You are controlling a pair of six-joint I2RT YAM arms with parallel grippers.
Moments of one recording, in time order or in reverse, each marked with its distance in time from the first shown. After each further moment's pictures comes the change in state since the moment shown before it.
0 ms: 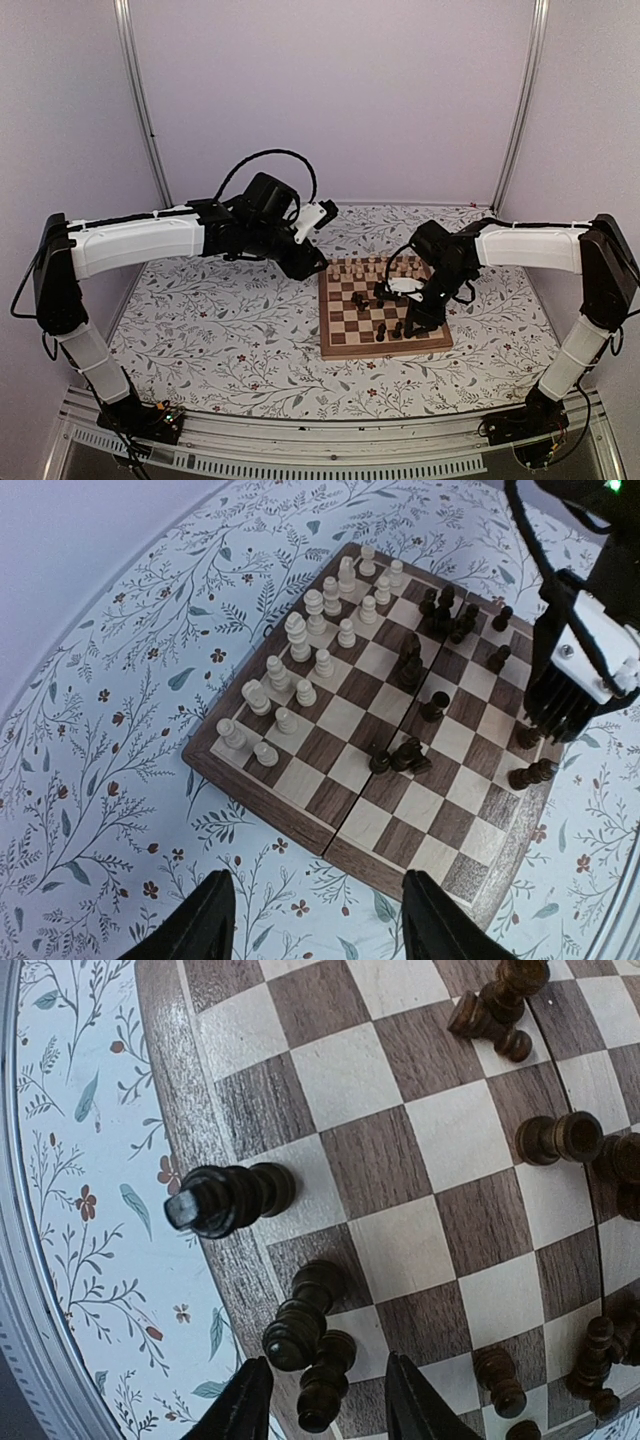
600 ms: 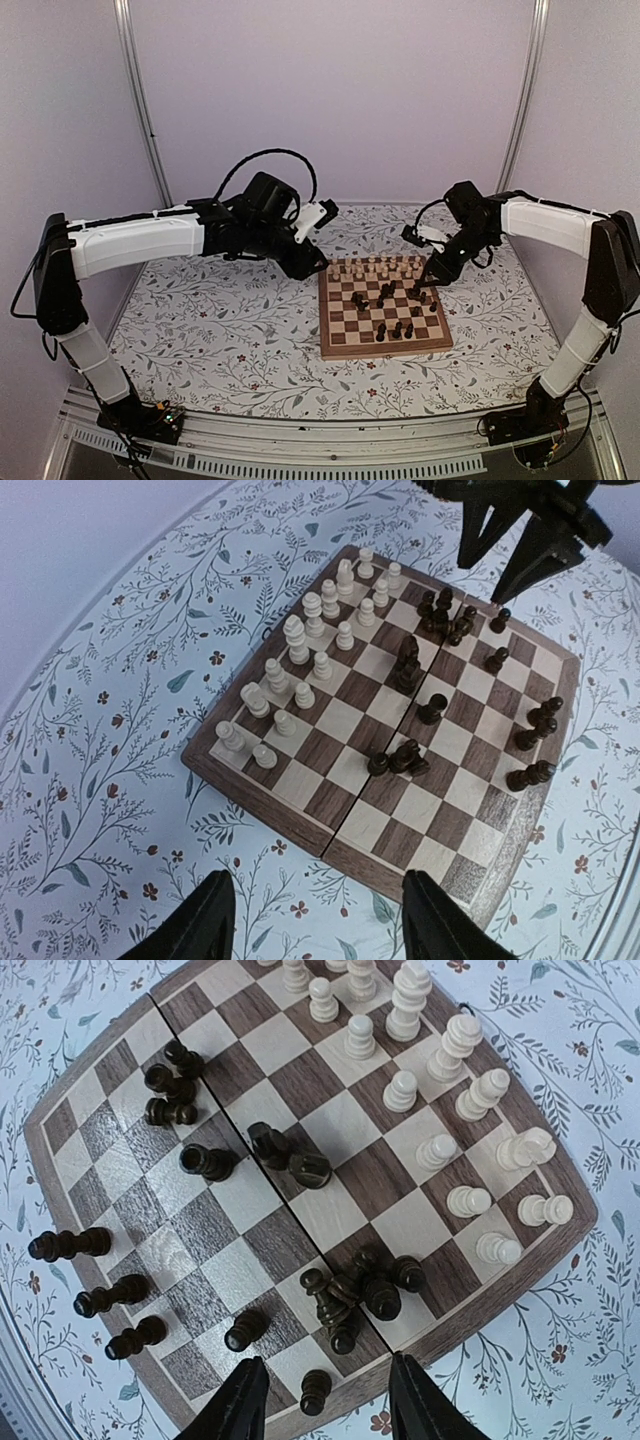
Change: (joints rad) left arm 0.000 0.000 0.003 -0.001 0.005 0.000; right arm -0.255 -0.011 0.150 0.014 -0.020 0.060
